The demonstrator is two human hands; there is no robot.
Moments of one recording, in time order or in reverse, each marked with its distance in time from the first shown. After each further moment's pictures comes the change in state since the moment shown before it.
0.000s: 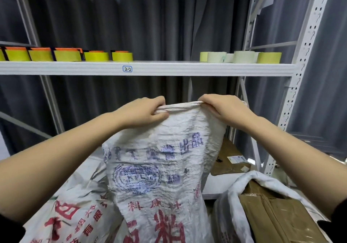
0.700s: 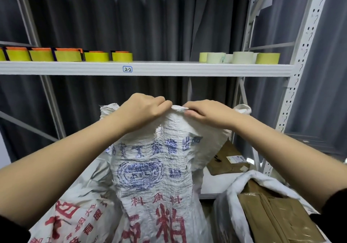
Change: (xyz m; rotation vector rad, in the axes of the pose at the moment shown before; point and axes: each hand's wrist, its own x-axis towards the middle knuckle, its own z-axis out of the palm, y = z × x) left_hand -0.009 -0.002 0.006 0.626 0.433 0.418; right_hand 0.018 -0.037 0.002 0.131 -0.215 -0.018
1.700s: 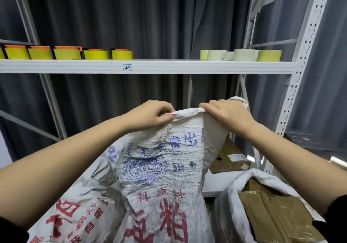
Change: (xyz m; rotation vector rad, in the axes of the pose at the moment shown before) left_hand 0.013 0.015 0.001 -0.933 -0.378 -0.467; right_hand -0.030 0.049 0.025 -0.525 0.369 -0.178
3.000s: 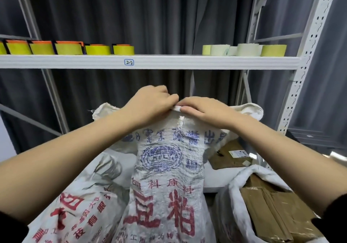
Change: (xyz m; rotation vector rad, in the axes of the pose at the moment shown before) left_hand -0.003 0.004 -0.005 0.793 0.351 0.423; right_hand 0.049 -0.045 -0.027 0.611 -0.336 0.166
